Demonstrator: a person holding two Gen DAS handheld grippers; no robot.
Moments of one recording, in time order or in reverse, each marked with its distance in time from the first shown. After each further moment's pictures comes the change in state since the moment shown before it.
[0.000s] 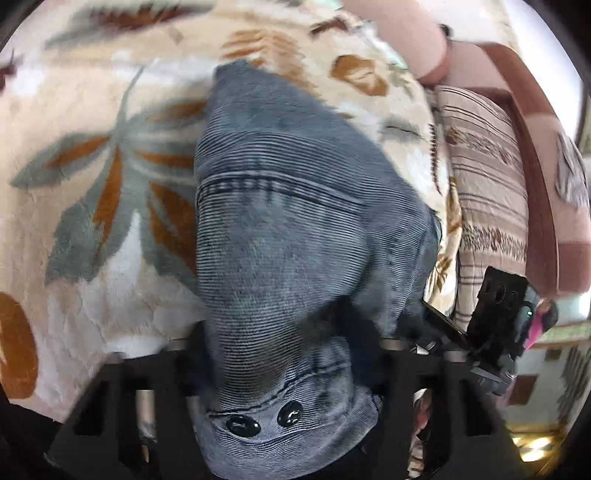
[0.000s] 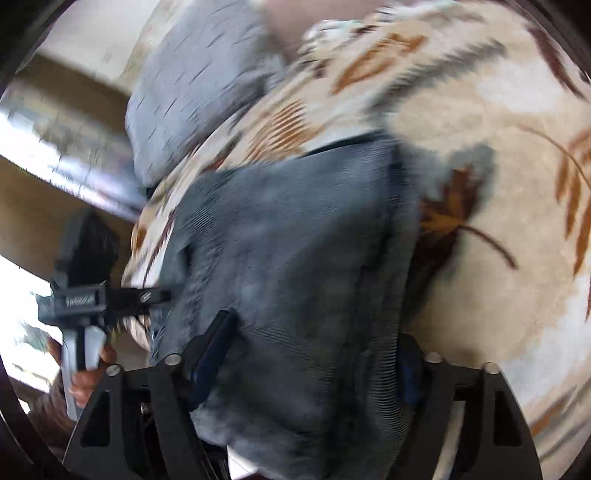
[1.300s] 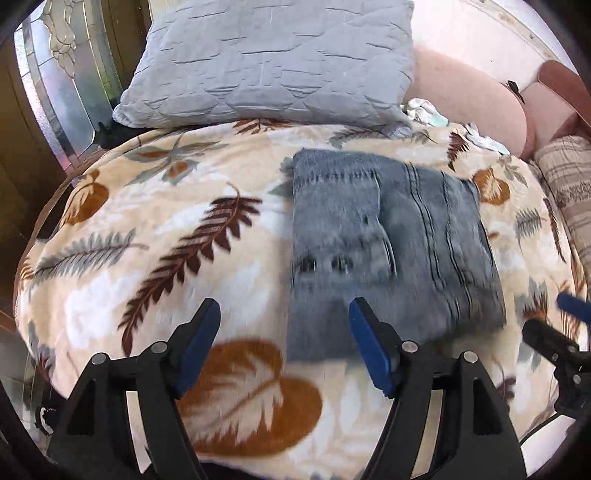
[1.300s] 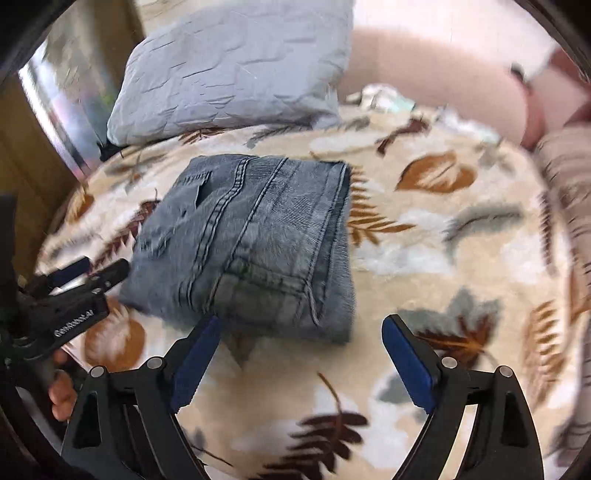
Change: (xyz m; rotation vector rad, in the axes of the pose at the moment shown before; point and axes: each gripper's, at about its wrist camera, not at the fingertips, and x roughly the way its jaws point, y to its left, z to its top) left arm -0.092 0.067 -0.010 0.041 -0.500 0.631; right arm 0.036 0.164 0.040 -0.299 -0.099 -0.504
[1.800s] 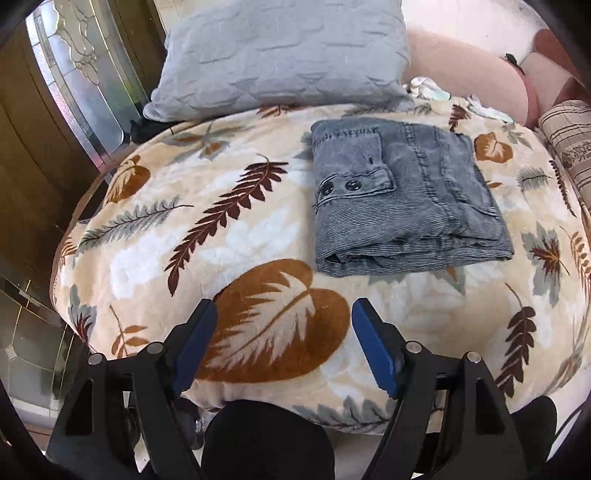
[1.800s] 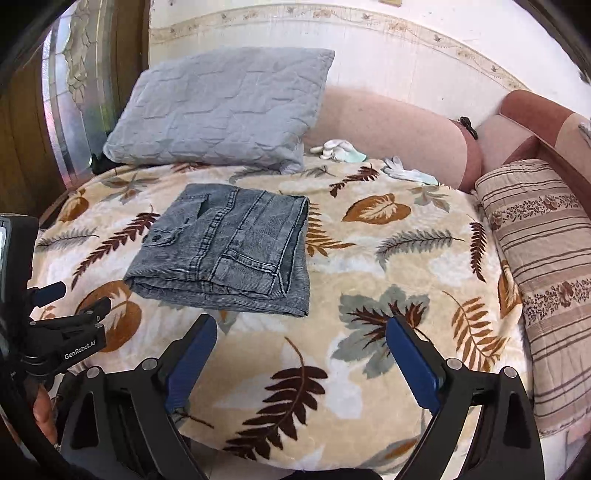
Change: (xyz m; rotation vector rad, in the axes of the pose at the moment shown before) left arm -0.046 -0.001 -0.055 0.050 0.002 0.112; right arm -0.085 0.009 -0.055 -0.008 -0.202 -0.159
